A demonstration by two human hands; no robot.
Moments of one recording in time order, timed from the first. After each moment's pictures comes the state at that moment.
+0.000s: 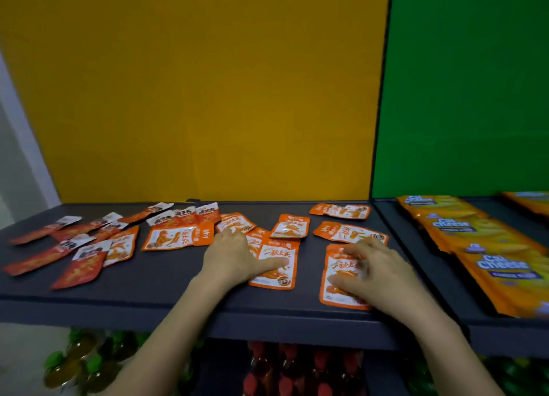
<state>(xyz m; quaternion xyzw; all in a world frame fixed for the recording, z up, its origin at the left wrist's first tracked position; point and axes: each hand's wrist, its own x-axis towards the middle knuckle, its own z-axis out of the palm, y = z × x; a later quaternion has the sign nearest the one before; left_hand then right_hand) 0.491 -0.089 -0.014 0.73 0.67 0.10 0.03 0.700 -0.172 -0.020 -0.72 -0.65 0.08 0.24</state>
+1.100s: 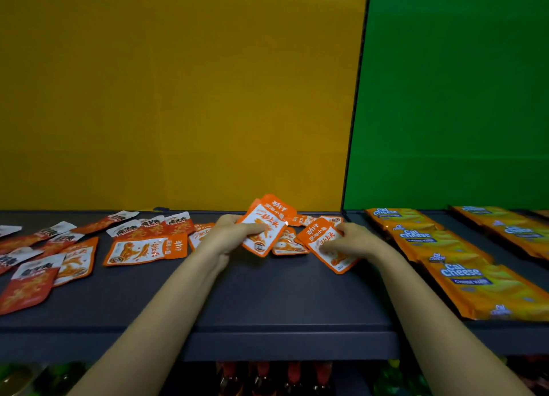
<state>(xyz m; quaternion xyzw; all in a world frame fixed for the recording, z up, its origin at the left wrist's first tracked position) 0.512 -0.053 0.013 0.58 0.48 0.41 0.51 0.727 -0.100 0.016 -0.77 -0.57 0.20 0.22</state>
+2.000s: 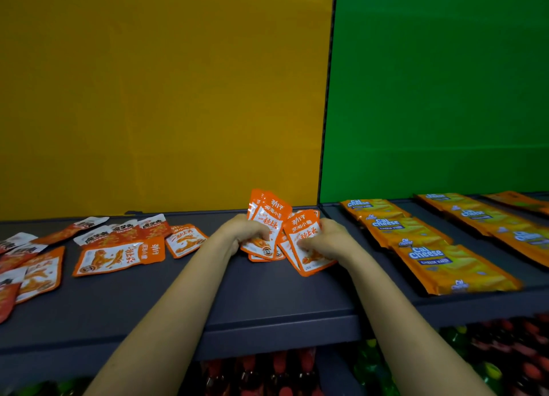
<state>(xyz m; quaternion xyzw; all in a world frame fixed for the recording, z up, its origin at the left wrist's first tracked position) 0.558 -0.026 0.007 0.64 0.52 0.26 0.51 0.711 -0.114 0.002 -0.76 -0.50 0.22 0.35</state>
